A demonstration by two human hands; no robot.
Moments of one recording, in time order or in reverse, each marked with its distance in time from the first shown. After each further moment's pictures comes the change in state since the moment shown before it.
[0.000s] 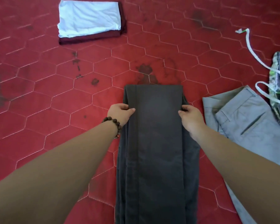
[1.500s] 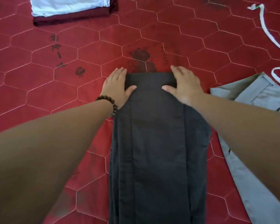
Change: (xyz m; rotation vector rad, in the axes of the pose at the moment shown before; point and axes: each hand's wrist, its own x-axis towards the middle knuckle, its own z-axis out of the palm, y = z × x) left_hand 0.076 0.015 0.015 0.754 0.008 0.588; right_hand 0.089 -0.030 0.014 -0.864 -0.049 -0.455
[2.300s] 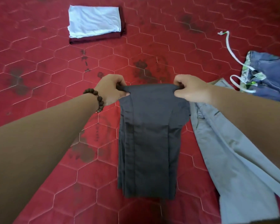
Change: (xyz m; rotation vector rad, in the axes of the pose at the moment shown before) left_hand -0.137 0.061 -0.172 -0.363 -0.086 -0.025; right_hand -0.158 -0.030 -0.168 0.341 -0.235 -0.135
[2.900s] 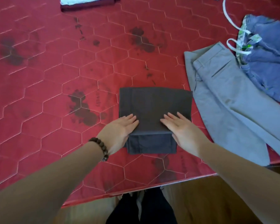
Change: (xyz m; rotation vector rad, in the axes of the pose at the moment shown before) left_hand -0.219 -0.051 0.120 0.389 -0.294 0.411; right_hand -0.194 0.038 0.199 -0.462 -0.034 -0.272
